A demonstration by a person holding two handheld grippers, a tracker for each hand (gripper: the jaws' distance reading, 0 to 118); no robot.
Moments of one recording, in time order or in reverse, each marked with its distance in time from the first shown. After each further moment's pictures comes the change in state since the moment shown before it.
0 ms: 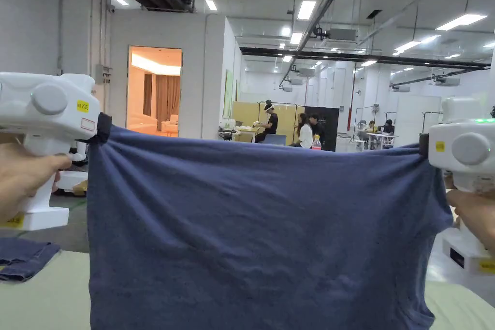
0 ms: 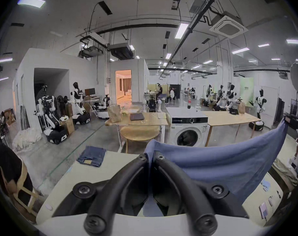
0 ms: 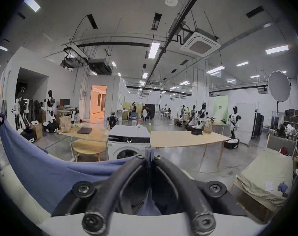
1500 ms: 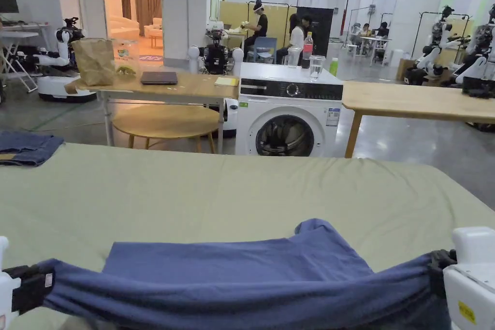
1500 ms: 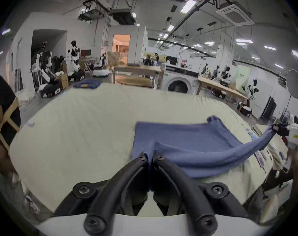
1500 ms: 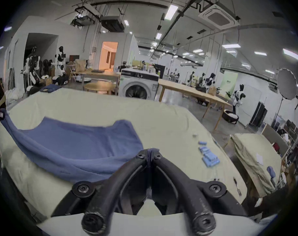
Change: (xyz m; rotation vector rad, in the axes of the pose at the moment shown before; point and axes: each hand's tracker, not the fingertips) left arm -0.020 -0.403 0.185 -0.311 -0.092 0.134; right arm 0.023 -0.322 0.237 -0.399 0.059 0.145
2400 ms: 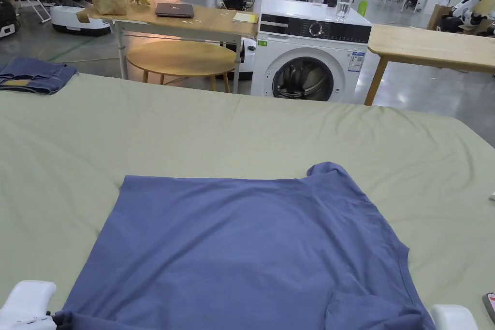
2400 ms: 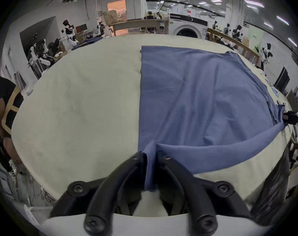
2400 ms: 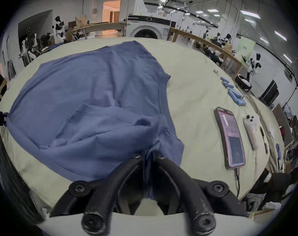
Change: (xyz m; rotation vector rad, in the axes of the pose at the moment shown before) left arm -0.008 -0.137 -0.066 -0.374 0.130 -0.102; right arm -0.018 -0.154 -0.050 -0.436 0.091 0.010
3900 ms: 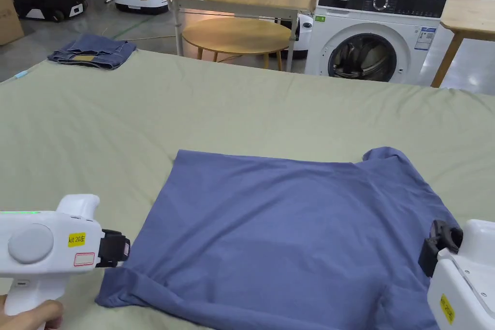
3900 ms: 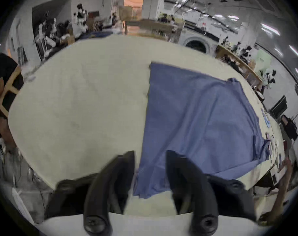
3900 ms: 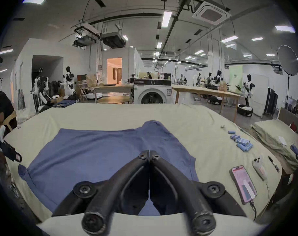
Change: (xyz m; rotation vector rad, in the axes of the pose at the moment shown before) left arm -0.026 0.058 0.026 -0.051 -0.072 0.212; right arm -0.081 0.067 0.055 0.560 0.070 -0.121
